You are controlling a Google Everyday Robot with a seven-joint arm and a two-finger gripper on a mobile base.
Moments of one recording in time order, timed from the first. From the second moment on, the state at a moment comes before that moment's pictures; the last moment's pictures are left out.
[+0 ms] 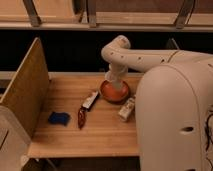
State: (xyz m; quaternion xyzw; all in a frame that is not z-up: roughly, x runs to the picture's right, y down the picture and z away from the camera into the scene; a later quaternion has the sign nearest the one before) arm 0.089 -0.056 0.830 -0.03 0.22 0.86 0.47
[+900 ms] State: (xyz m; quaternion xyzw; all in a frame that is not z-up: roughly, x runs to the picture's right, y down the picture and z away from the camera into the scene) arm 0.084 -0.029 0.874 -0.11 0.20 0.88 0.41
